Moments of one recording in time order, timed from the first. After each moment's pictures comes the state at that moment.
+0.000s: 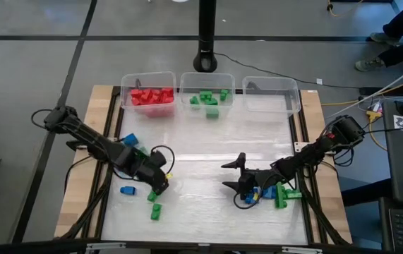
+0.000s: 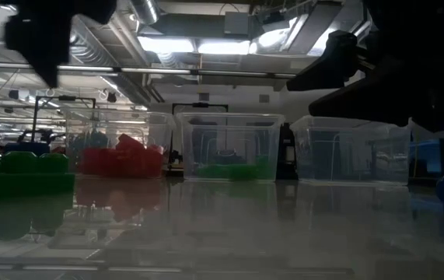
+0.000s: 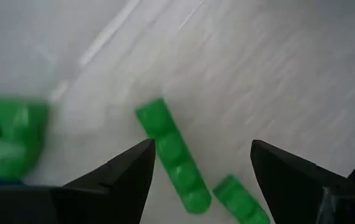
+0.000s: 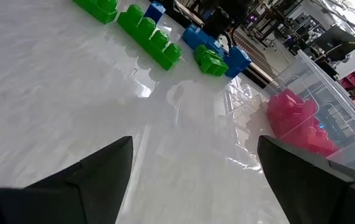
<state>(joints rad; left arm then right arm) -0.47 1.41 1.09 -0.94 -0.19 -1.21 0.51 1.56 0.51 0.68 0.56 -0.43</state>
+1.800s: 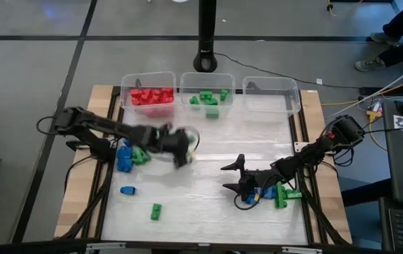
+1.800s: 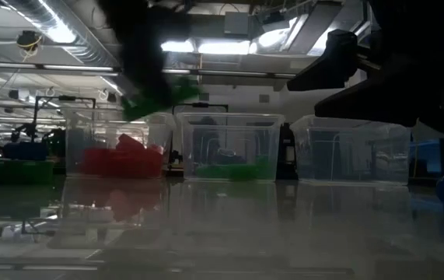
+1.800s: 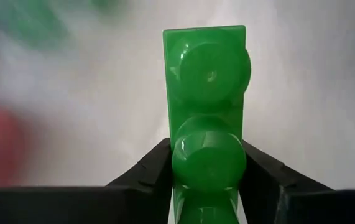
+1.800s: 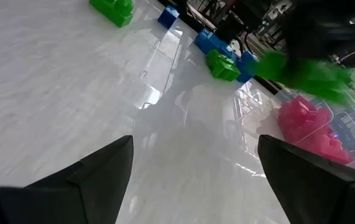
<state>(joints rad) -0.15 1.54 1.14 -0.73 -0.43 -0.46 0.51 1.56 0.51 0.68 0.51 -0.44</state>
